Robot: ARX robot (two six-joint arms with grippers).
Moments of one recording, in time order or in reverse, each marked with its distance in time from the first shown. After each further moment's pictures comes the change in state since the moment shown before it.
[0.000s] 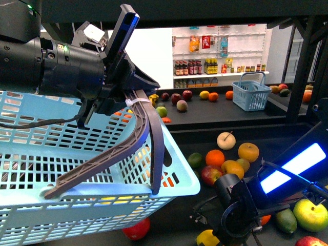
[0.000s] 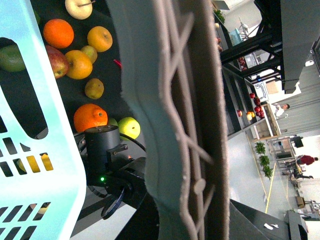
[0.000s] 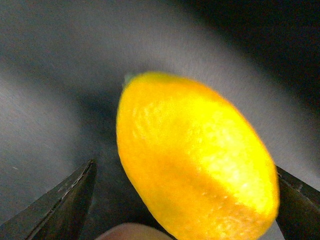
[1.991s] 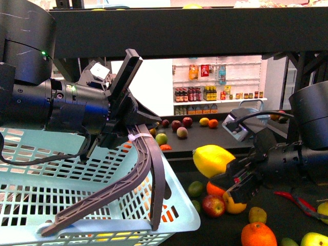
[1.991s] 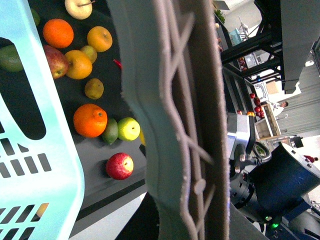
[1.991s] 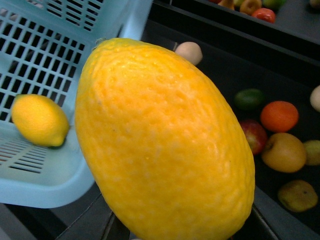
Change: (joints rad) left arm -0.001 0.000 0.000 0.000 0.000 -0.002; right arm -0.066 -0.966 -0.840 0.565 -0.383 0.112
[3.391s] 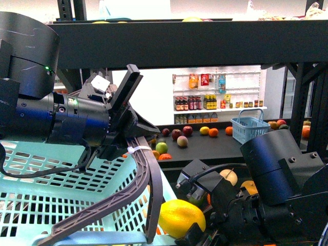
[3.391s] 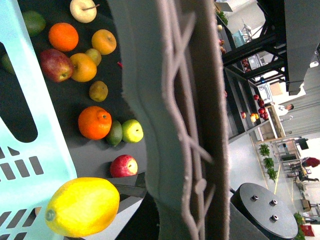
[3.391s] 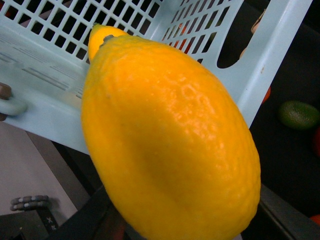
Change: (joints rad) left arm 0.000 0.001 0.000 0.000 -0.011 0.011; right arm 0.175 0.063 -0.052 -0.011 0.062 -0.100
